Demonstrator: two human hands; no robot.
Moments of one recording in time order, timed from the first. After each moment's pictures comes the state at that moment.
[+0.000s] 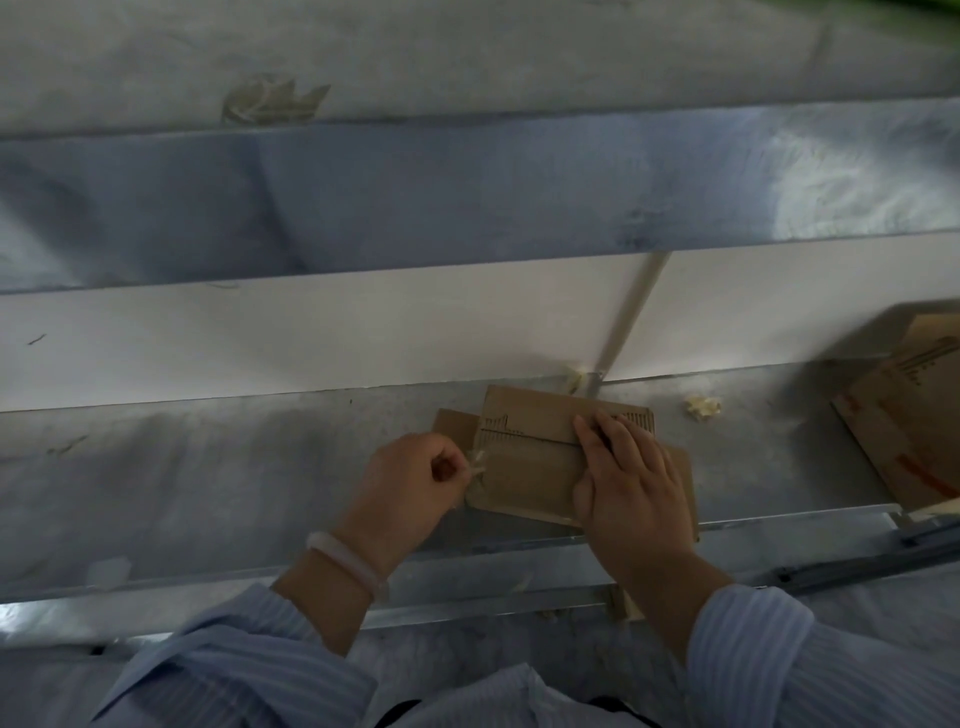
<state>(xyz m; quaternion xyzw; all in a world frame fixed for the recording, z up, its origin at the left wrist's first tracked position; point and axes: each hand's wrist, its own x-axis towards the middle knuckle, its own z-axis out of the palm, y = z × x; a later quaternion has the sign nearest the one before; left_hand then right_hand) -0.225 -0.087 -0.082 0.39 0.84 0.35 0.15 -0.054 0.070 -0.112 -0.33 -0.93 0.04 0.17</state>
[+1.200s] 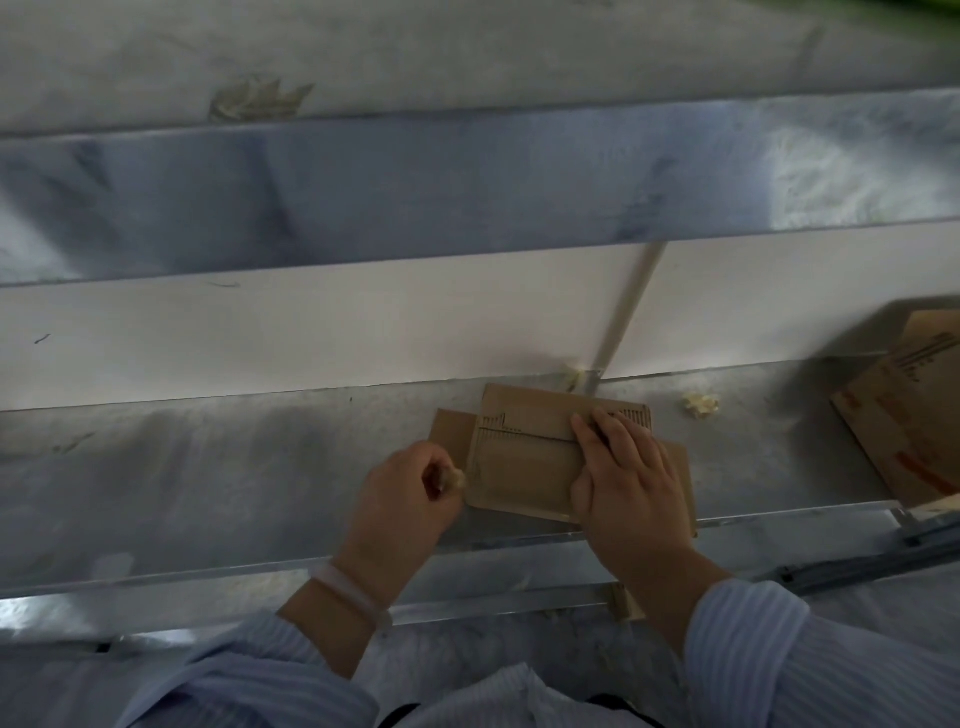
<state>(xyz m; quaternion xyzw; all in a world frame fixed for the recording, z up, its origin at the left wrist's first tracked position) -0.203 -0.099 -0.084 0.37 0.85 0.37 0.10 -0.051 0.071 -0.111 -0.32 -0.93 0.05 0.19</state>
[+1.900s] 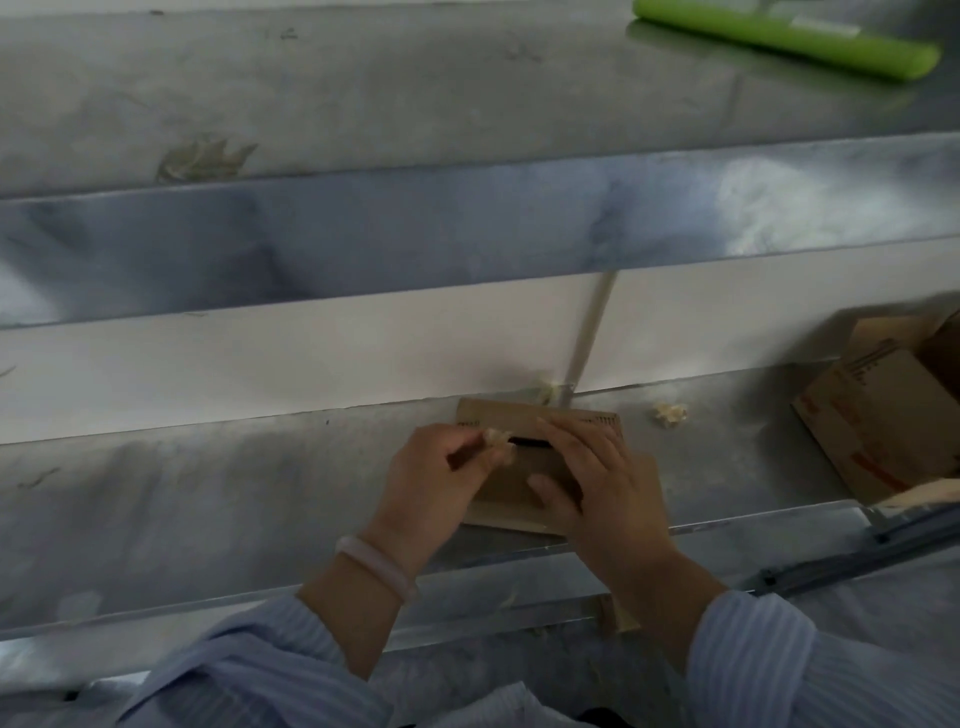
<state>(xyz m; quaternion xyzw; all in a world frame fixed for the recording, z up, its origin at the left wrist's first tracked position) -0.193 -0.045 -0.055 0.37 0.80 0.43 0.18 -0.046 0.072 -0.077 -0.25 -0.92 0.15 0.25</state>
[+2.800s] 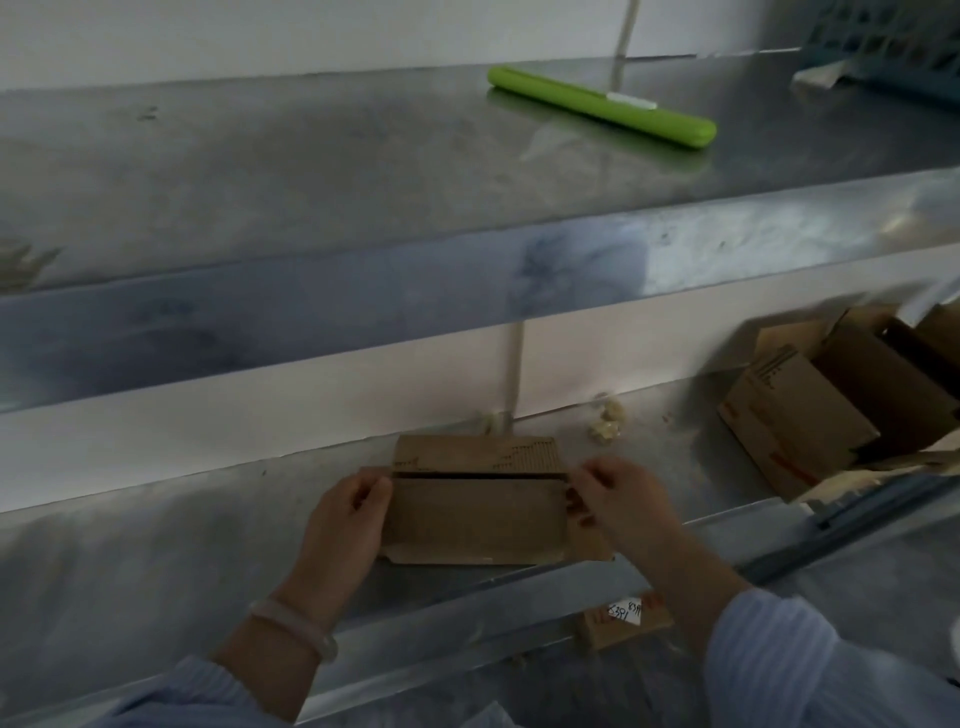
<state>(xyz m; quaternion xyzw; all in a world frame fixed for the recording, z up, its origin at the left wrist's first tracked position) -0.203 -0.045 -0.072 0.20 0.84 0.45 0.21 -0.008 0.136 -0.070 -0.50 -0.73 0.45 0.13</state>
